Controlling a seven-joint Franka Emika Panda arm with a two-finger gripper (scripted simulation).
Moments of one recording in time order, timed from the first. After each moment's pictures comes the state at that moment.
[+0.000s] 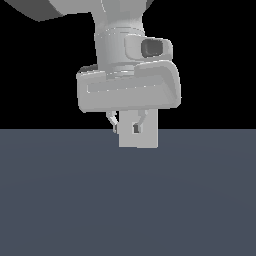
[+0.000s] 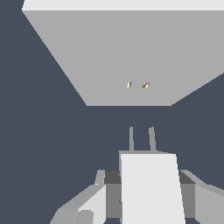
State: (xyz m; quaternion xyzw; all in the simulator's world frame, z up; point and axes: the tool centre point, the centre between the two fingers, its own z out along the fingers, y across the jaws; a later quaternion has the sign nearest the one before) arm -0.037 0.000 0.100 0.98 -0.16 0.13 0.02
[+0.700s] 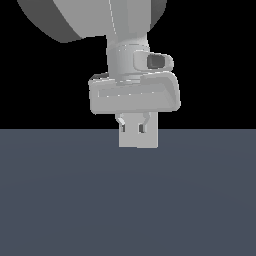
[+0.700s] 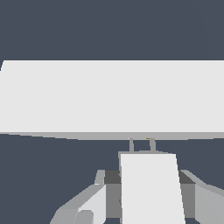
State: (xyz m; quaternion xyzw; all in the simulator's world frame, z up) arm 0.000 -0.013 0.100 0.98 -0.17 0.13 0.02
